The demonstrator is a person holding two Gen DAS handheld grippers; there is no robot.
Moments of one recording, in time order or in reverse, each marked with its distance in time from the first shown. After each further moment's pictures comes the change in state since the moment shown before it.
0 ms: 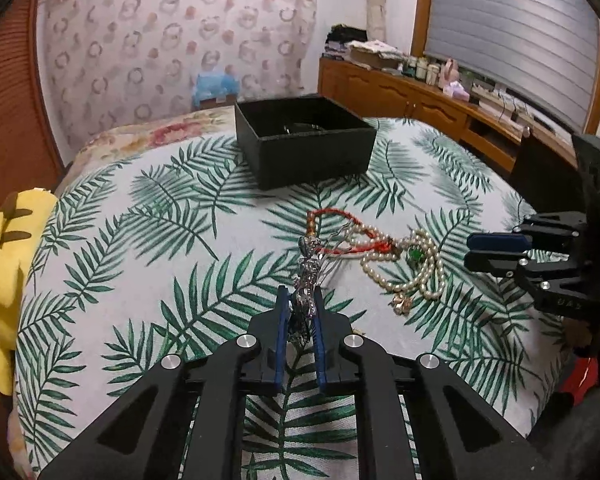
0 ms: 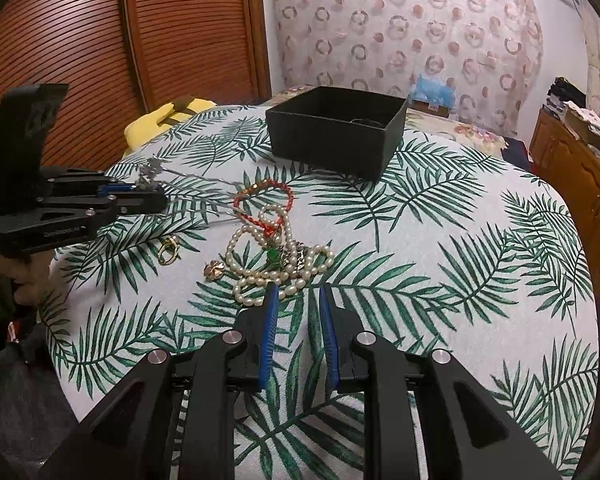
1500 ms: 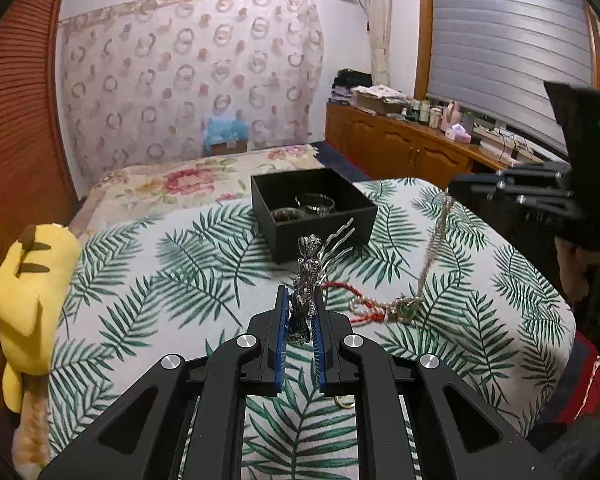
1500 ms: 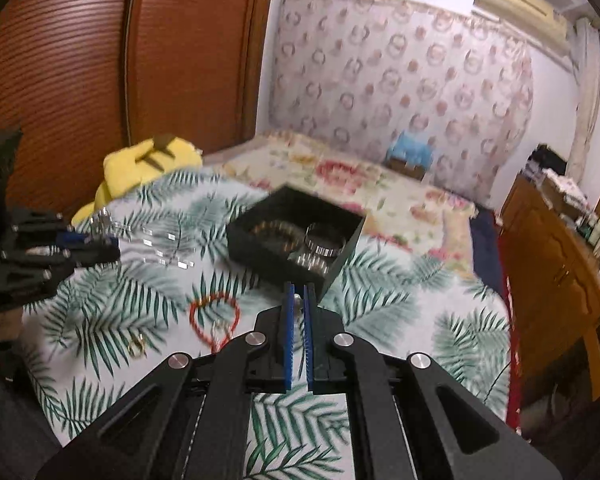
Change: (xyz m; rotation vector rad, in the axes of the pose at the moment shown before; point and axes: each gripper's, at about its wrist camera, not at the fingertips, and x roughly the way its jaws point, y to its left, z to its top) left arm -0.039 0.001 0.032 -0.001 -0.158 0.031; right arm -0.047 -0.012 0.096 -0.132 -0.140 -0.133
